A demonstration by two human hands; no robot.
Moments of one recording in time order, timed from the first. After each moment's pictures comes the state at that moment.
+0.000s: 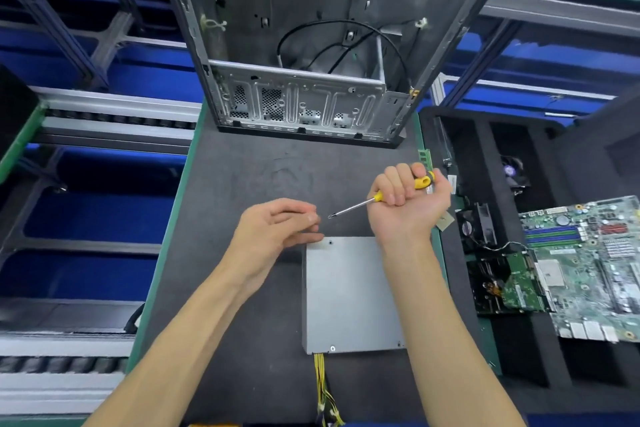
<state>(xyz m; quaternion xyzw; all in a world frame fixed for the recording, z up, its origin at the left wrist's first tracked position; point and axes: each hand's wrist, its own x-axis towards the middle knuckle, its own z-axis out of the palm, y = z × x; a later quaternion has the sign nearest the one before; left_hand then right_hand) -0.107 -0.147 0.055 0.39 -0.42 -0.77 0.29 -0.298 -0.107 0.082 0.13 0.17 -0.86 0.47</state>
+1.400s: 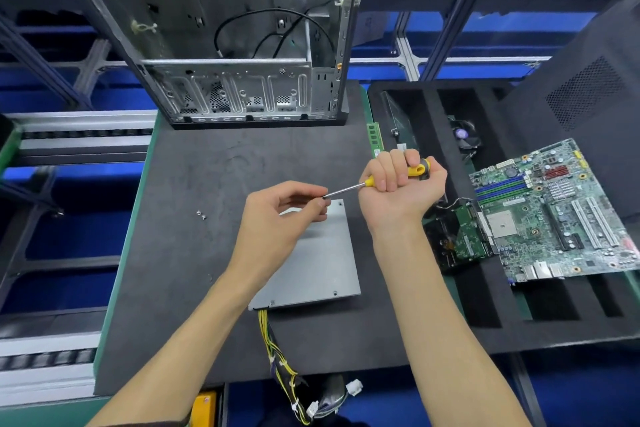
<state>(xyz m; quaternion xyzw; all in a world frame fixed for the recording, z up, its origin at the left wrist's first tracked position) -0.175 -0.059 0.105 0.39 -0.62 -0.61 0.30 -0.343 -0.025 0.103 0.15 0.11 -0.88 0.44</state>
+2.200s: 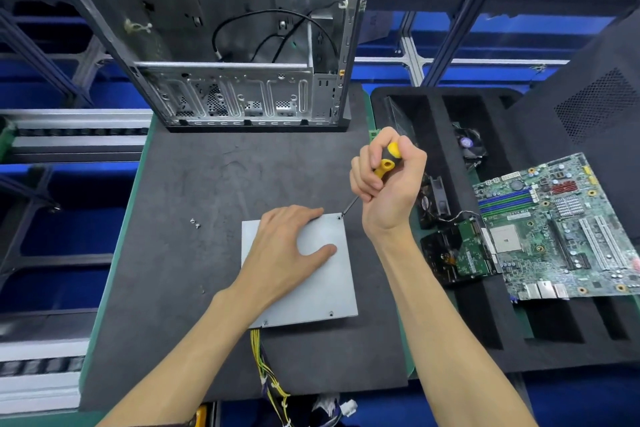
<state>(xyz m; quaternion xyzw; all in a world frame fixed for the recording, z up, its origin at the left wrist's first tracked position) -0.182 -0.069 0.049 0.38 -0.85 -0.33 0.16 -0.344 -0.046 0.107 -0.28 0.37 -0.80 0.39</state>
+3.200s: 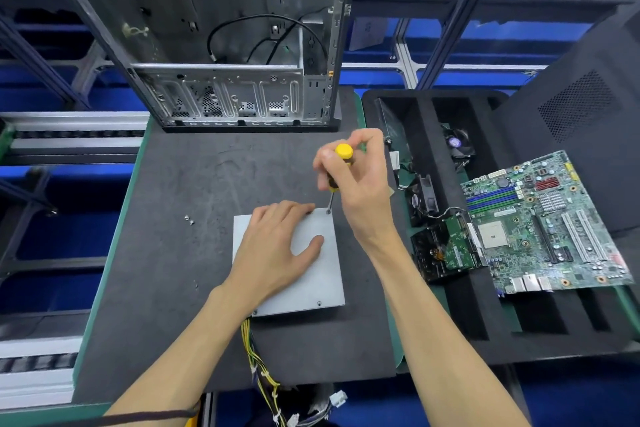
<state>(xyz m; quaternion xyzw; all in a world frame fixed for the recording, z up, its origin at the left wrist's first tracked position) -0.182 -0.063 0.036 0.36 -0.89 -0.22 0.16 -0.332 -0.027 0.111 -0.39 0.50 -0.70 0.34</state>
